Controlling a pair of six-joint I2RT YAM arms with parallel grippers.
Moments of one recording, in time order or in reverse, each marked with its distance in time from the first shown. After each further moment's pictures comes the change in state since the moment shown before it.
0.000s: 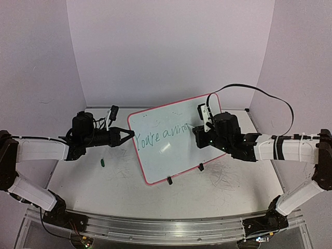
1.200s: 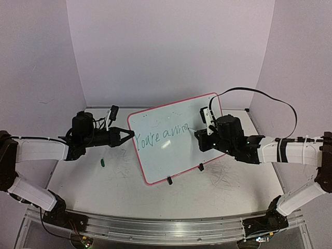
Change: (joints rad) left arm 0.000 -0.005 0.000 -0.004 0.001 0.011; right arm -0.004 -0.046 -0.047 -0.027 -0.035 0.021
